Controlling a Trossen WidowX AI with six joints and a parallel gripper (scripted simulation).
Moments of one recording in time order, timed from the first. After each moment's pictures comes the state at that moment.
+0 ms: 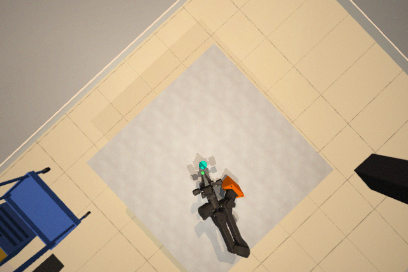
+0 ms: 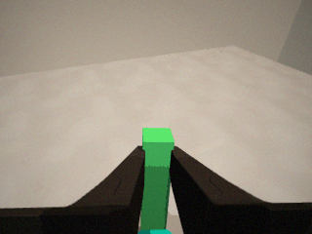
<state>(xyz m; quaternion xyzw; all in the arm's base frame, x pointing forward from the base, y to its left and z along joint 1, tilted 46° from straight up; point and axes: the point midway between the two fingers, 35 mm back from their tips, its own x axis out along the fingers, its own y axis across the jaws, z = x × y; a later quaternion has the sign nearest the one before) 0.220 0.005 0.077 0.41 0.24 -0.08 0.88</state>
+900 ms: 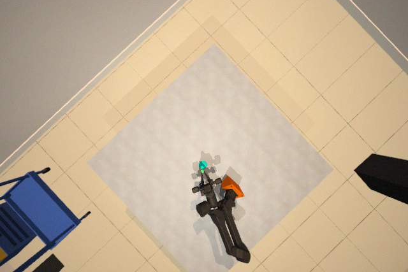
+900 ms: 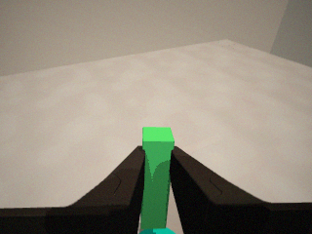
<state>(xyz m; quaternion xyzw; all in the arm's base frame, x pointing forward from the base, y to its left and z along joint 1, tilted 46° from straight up) 0.225 0.014 0.066 0.42 0.25 -0.10 0.87</state>
